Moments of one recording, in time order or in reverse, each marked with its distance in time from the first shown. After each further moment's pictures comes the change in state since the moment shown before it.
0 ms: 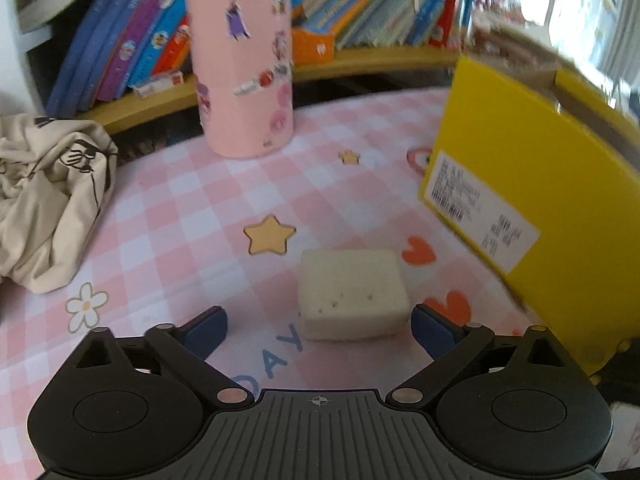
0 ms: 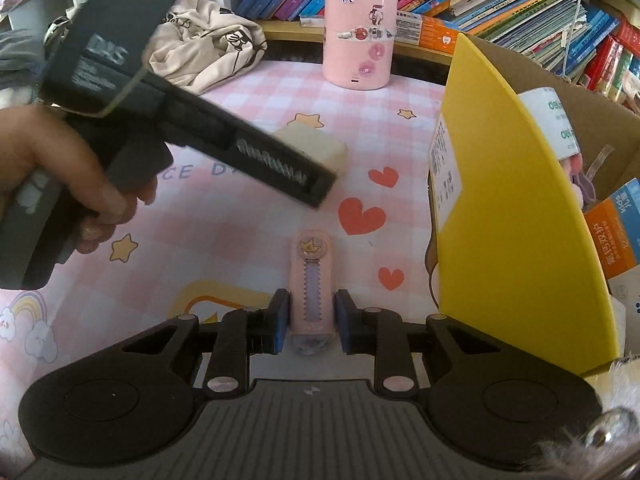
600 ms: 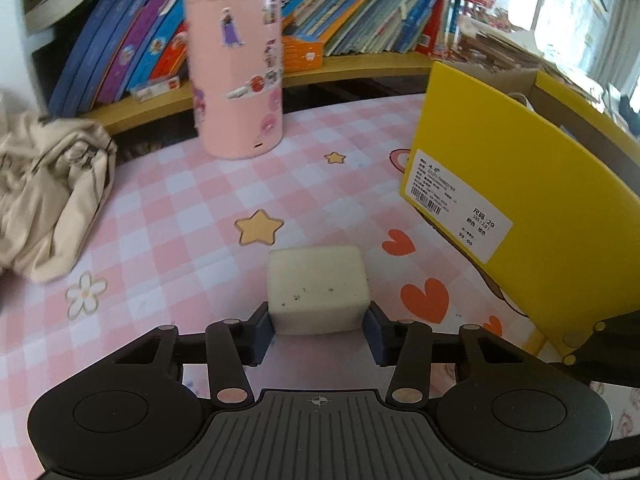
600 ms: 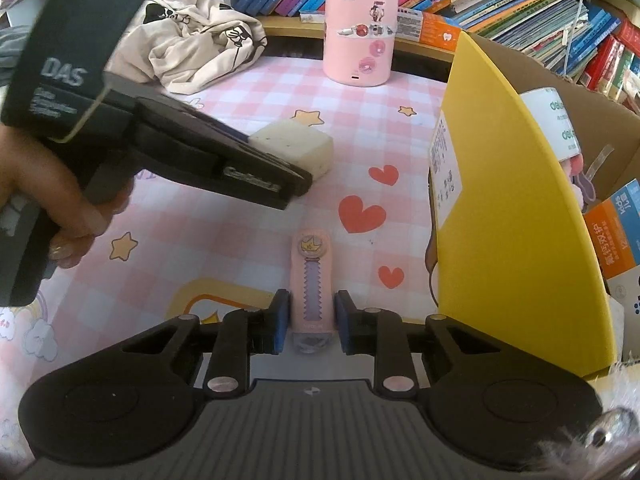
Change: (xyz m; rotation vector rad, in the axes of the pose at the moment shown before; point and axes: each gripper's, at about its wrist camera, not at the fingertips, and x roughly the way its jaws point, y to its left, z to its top) left arm -0.020 0.001 -0.009 -0.030 -0.029 -0.044; right arm 0.001 -0.001 0.002 0.008 0.023 0.004
